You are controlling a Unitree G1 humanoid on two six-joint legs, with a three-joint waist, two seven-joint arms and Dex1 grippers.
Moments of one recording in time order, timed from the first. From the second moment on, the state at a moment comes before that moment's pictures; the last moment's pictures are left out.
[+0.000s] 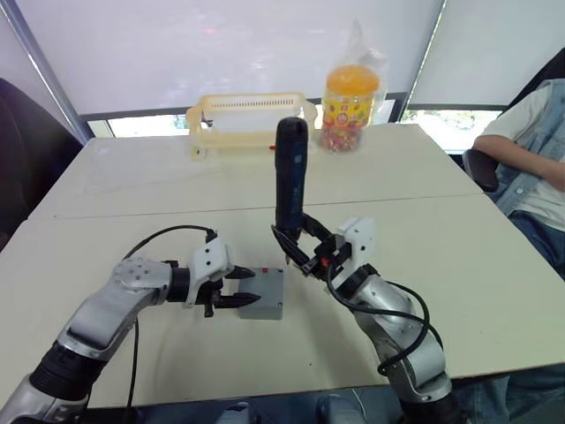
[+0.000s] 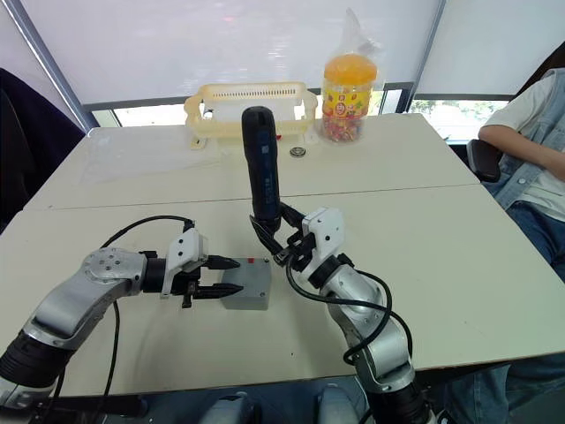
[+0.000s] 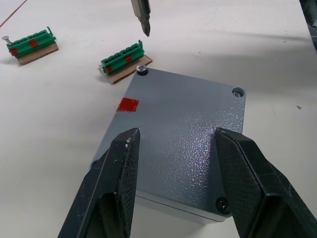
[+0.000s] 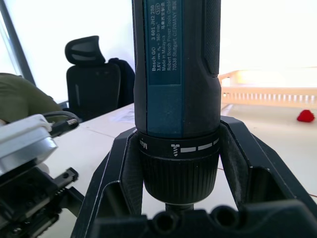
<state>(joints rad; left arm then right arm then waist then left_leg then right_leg) -0.32 0.77 -0.18 -0.28 -0.37 0.47 -1.03 -0.20 -0.12 0.23 -0.47 0.22 0.31 0.38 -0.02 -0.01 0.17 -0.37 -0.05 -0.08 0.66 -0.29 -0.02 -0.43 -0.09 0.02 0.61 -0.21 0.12</state>
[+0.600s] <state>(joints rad) -0.32 0.77 -0.18 -0.28 -0.37 0.47 -1.03 -0.21 -0.09 0.25 -0.38 0.21 0.26 0.37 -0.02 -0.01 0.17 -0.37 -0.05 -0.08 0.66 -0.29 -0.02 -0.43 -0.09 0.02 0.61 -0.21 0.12</state>
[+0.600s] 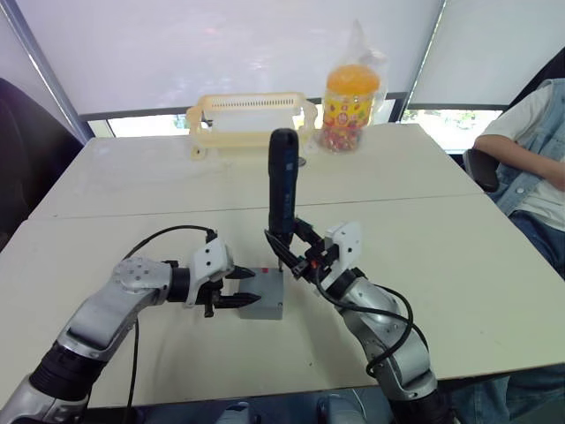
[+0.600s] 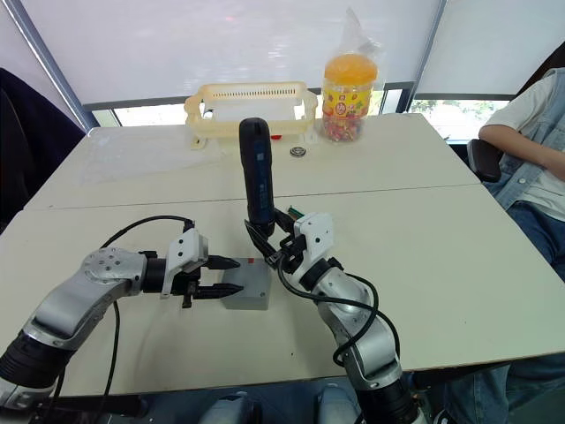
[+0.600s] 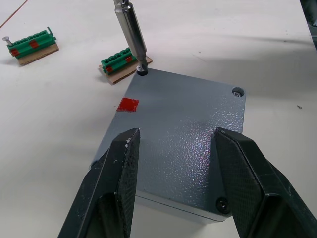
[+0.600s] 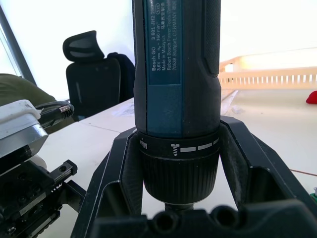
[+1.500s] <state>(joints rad) -0.32 0.77 -0.18 -0.28 -0.37 0.47 -1.03 -0.22 -0.08 0.25 -0.38 0.22 0.26 0.36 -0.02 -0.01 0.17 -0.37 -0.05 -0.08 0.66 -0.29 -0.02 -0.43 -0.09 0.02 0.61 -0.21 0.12</state>
